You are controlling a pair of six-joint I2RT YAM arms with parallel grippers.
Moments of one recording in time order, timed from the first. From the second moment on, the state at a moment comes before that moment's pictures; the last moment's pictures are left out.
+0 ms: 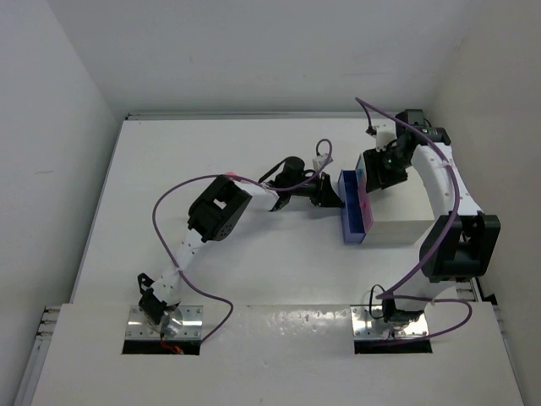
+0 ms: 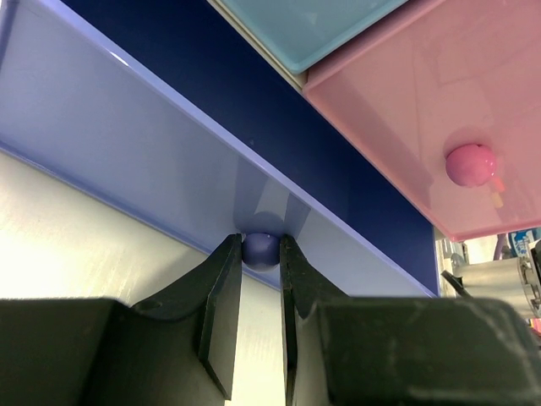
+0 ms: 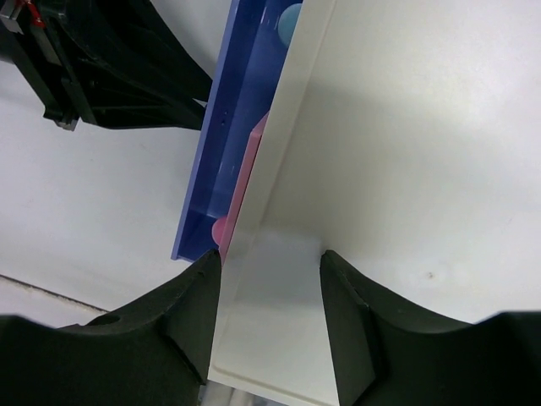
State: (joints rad) left arm -0.71 2.49 1.65 0.61 0.79 -0.59; right arm -0.04 1.62 1.44 -1.05 -0.24 -0.29
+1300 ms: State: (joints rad) left arm -0.66 2.37 1.59 0.35 0.76 -0.40; right arm 0.08 1.57 1.36 -0.95 0.00 -0.22
